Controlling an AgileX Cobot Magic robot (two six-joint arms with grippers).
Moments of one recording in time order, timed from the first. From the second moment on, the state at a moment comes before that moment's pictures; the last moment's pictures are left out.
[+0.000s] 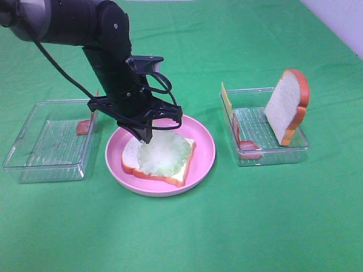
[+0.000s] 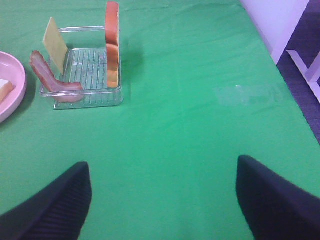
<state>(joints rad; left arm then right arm) -0.55 2.14 -1.57 -0.15 0.85 -0.17 -0.06 -0.01 -0.51 0.04 1.07 -0.08</state>
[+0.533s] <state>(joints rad) -0.55 2.14 -1.63 -0.13 0.92 -0.17 -0.06 -0.01 -0.51 0.04 1.07 -0.08</state>
